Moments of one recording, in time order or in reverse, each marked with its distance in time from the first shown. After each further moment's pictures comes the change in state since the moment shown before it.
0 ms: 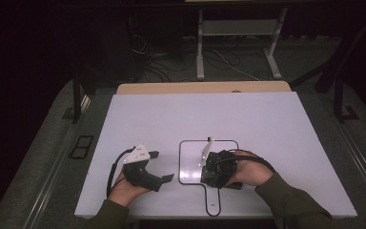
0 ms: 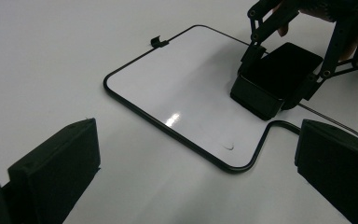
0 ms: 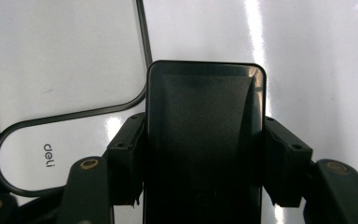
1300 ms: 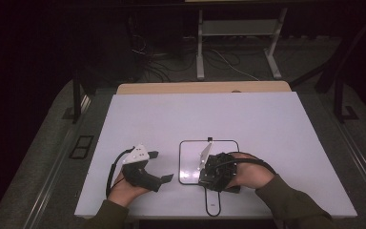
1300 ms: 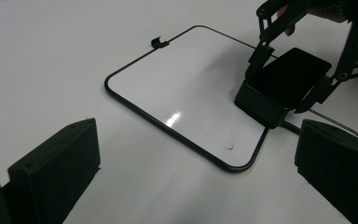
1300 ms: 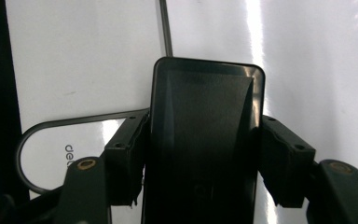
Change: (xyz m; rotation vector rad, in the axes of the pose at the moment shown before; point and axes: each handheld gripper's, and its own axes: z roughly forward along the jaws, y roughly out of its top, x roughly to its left) left arm 0.000 0.000 -0.002 0.000 0.002 -0.001; right arm 0.011 0.002 -0.005 -0.017 -0.003 -0.034
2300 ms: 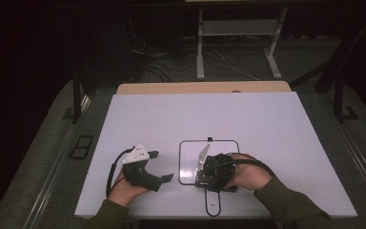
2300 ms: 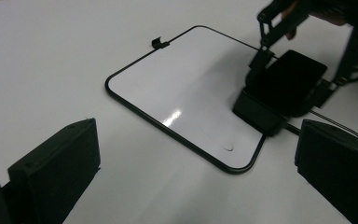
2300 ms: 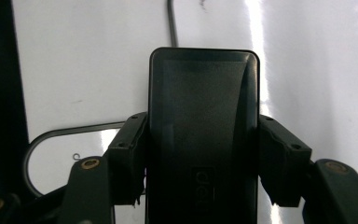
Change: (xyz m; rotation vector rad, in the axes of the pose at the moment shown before) left arm 0.000 0.000 0.000 -0.002 0.001 0.001; right arm 0.001 0.004 0.002 -0.001 -0.006 0.008
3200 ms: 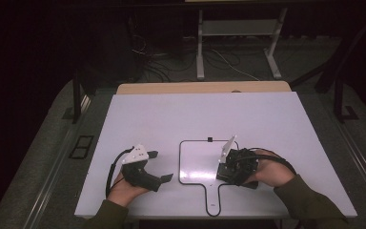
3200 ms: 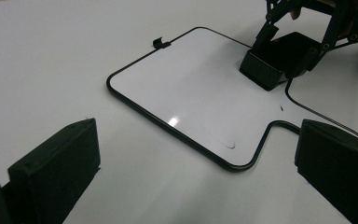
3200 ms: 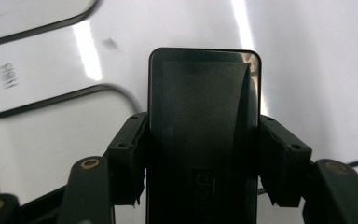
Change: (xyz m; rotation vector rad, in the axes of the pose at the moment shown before) left arm 0.000 0.000 -0.001 -0.006 0.003 -0.006; right arm -0.019 -0.056 -0.017 0.037 -0.041 0.133
